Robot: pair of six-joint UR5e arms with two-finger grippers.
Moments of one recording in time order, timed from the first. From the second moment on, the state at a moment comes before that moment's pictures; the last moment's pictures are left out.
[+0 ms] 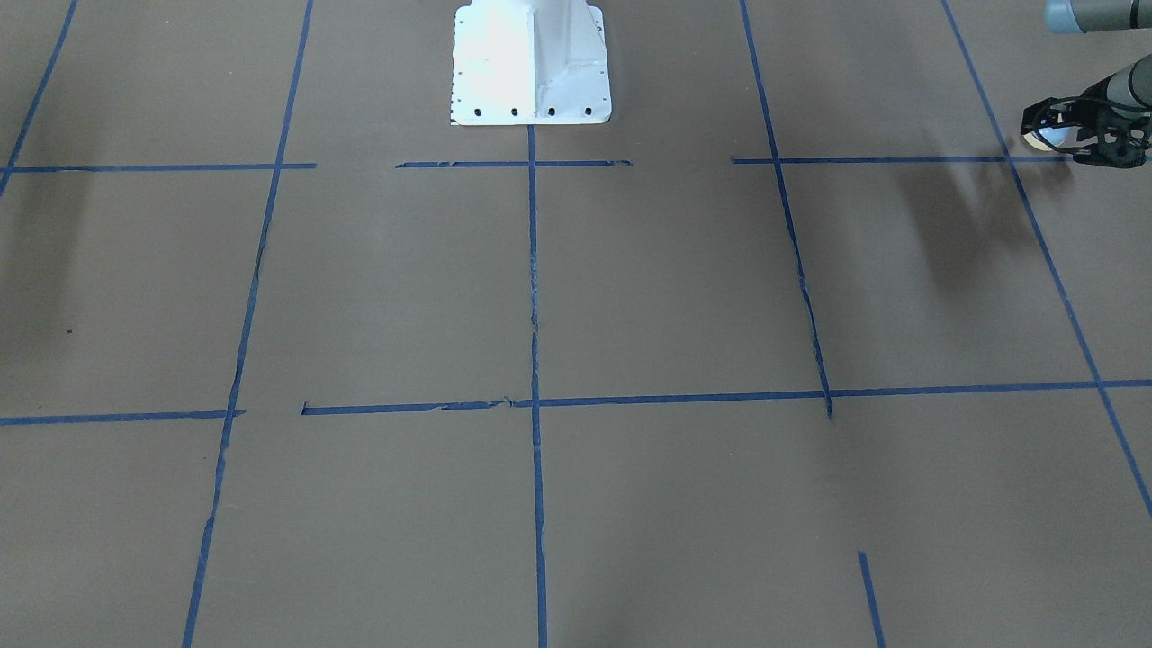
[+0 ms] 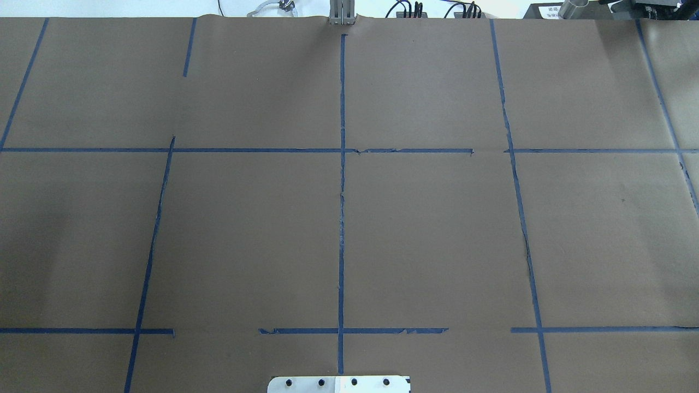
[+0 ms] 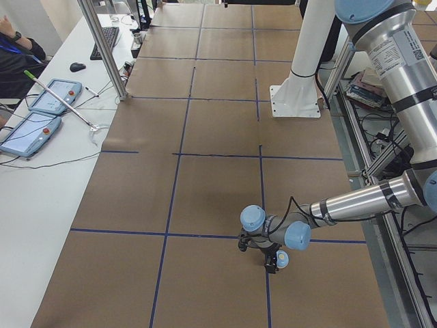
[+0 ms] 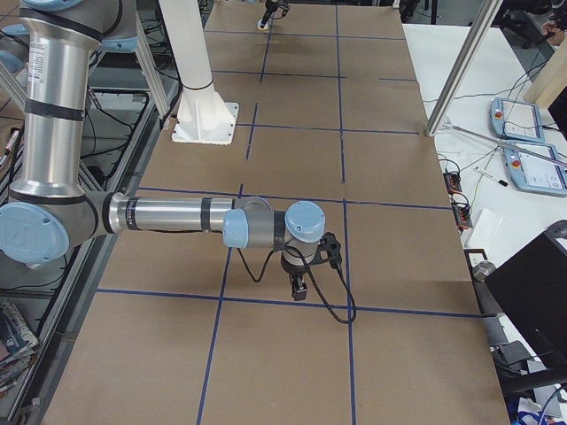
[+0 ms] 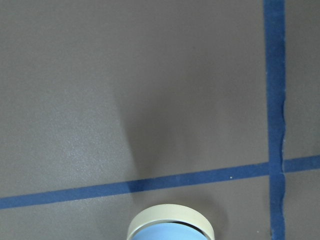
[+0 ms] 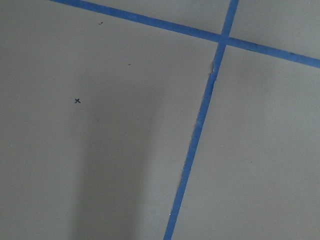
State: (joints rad) left arm -0.97 -1.09 -1.54 -2.07 -2.32 -0.22; right arm 1.49 -1.74 1.75 -1.58 2.37 -0.19
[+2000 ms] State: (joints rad) left arm -0.96 -1.08 -1.62 -2.08 -2.32 -0.22; right arm 1.49 -1.74 1.75 -1.58 2.37 -0.19
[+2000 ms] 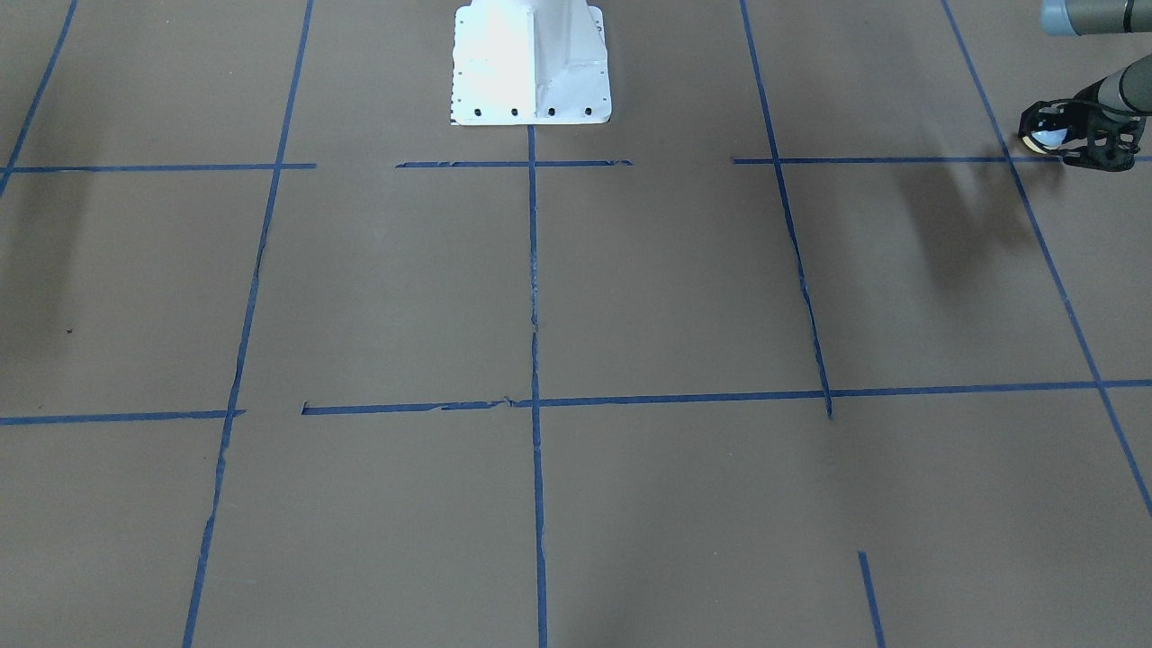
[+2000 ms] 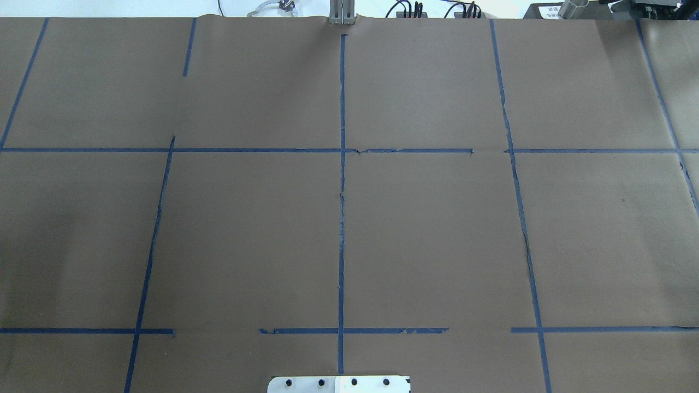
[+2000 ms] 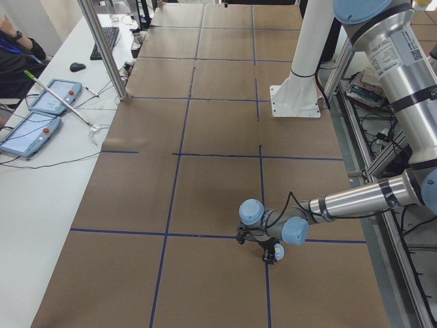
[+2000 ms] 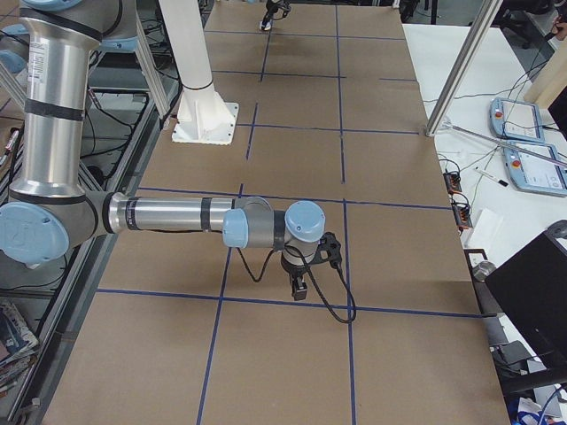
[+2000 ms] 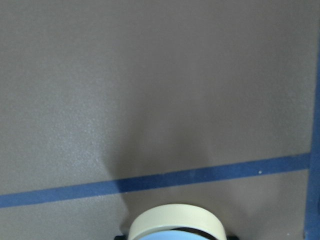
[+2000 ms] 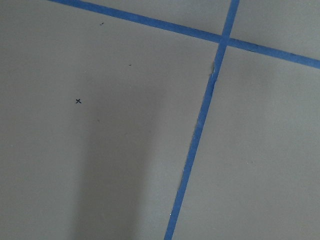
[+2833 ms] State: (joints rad) left arm -1.11 -1.19 -1.85 -1.94 -2.32 -0.23; right arm 1.49 -1.75 1.76 -1.58 2.37 -0.19
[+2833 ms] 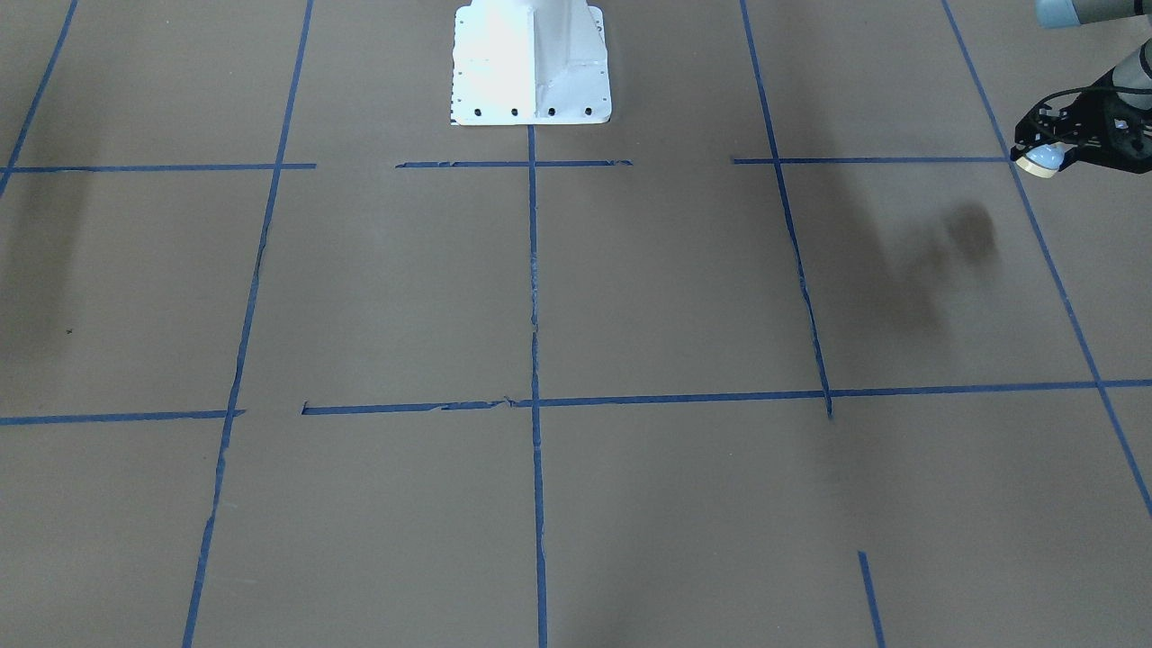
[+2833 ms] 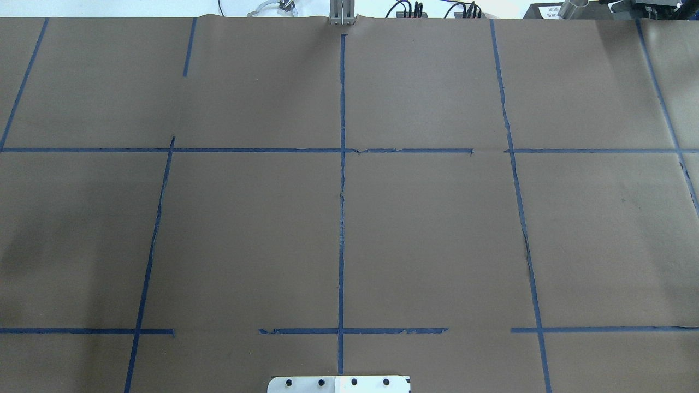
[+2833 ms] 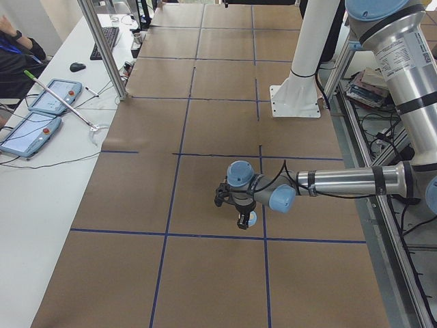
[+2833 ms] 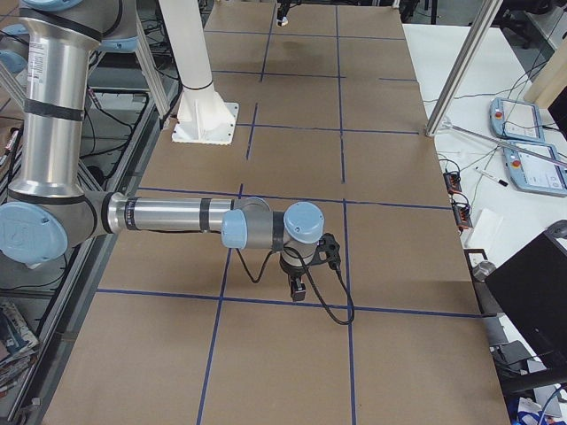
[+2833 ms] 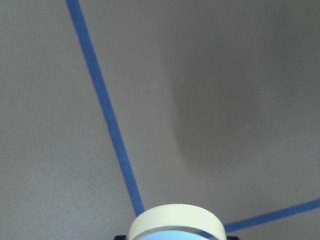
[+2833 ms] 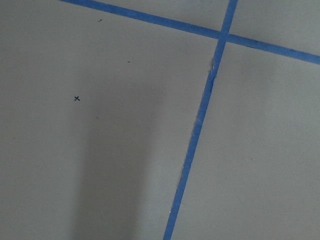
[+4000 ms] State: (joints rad) left arm -0.95 -1.97 -1.79 -1.35 -2.28 -0.62; right arm 1.49 -1.75 1.75 -1.58 2.37 -0.17
